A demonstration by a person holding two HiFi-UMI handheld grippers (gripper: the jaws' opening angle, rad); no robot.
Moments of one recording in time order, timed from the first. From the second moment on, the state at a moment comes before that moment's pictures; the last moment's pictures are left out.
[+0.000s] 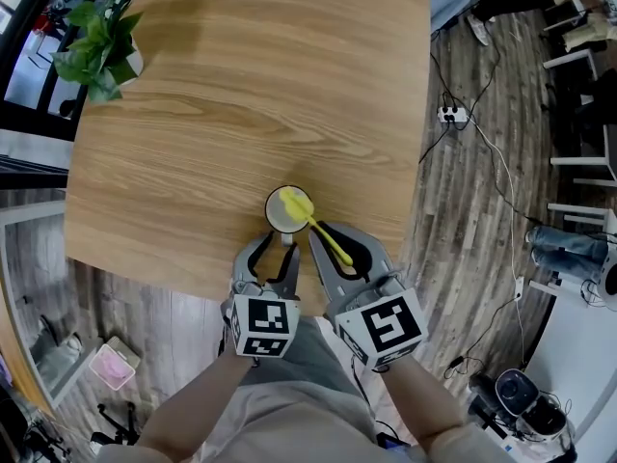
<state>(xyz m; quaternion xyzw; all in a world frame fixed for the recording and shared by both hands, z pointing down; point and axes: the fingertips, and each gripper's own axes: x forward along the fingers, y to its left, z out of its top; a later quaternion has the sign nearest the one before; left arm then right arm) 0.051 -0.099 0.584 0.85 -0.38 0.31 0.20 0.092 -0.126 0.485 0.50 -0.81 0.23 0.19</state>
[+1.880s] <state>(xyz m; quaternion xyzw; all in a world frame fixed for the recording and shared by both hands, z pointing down) 0.007 -0.104 0.580 0.90 -0.21 0.35 0.13 0.012 -0.137 0.539 0.12 -0.80 0.09 0.57</state>
